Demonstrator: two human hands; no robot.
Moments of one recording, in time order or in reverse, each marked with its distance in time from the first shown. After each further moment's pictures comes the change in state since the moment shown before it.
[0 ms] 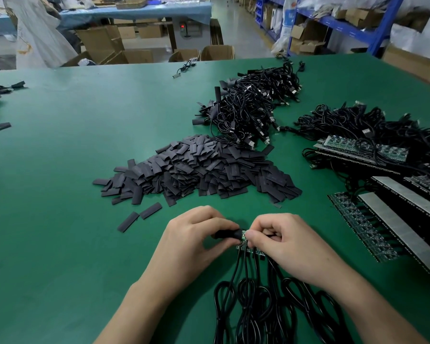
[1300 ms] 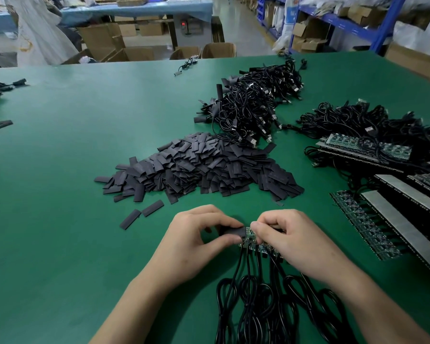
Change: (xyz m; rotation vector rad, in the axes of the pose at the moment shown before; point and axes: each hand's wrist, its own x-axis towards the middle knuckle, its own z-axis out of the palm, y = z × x) left_hand 0.003 0.002 -0.006 -0.204 -0.116 -0.227; right_hand 0.000 -0.002 -0.003 -0.017 0.042 0.018
